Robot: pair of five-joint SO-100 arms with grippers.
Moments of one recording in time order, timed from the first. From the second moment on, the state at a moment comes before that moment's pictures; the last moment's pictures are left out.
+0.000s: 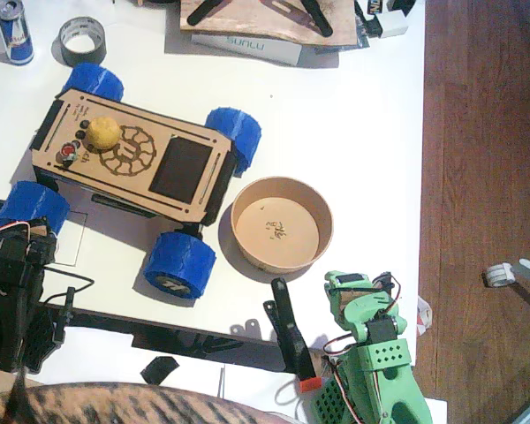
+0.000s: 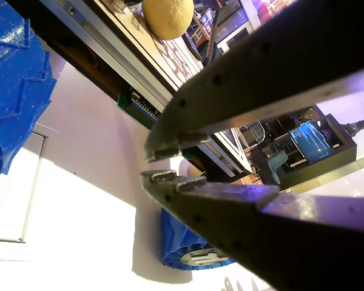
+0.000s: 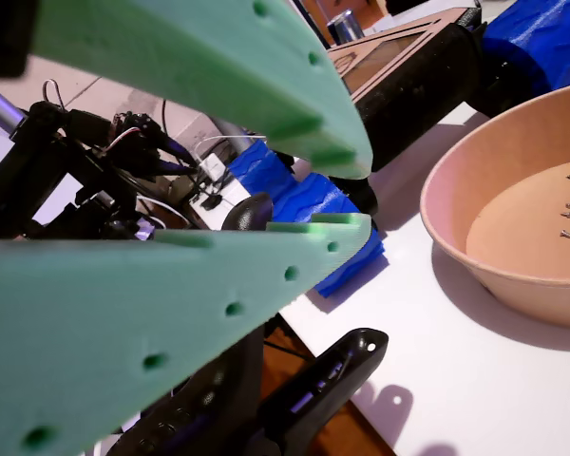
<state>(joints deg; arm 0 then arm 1) -1.2 188.3 178.9 70.6 -35.7 -24.4 186.0 171.1 60.5 6.3</state>
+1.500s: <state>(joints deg) -1.3 141.3 119.9 77.2 -35.9 -23.7 186.0 171.1 62.1 4.3</state>
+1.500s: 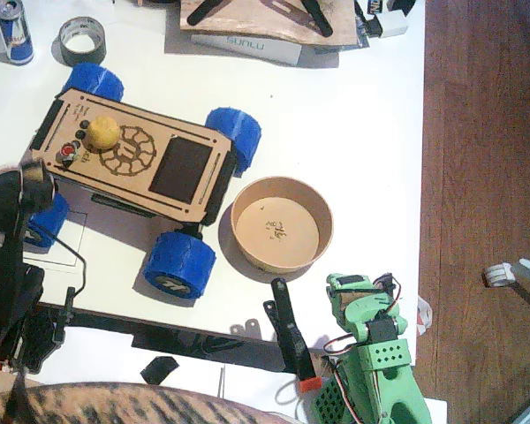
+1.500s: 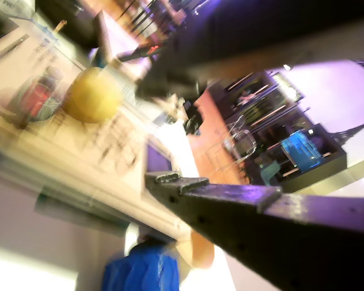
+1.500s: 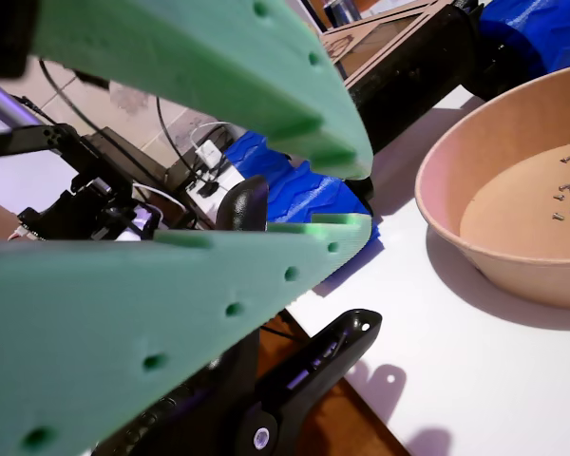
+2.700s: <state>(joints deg) -1.7 86.1 85.3 66.0 -31.8 -23.7 186.0 171.1 62.1 4.3</state>
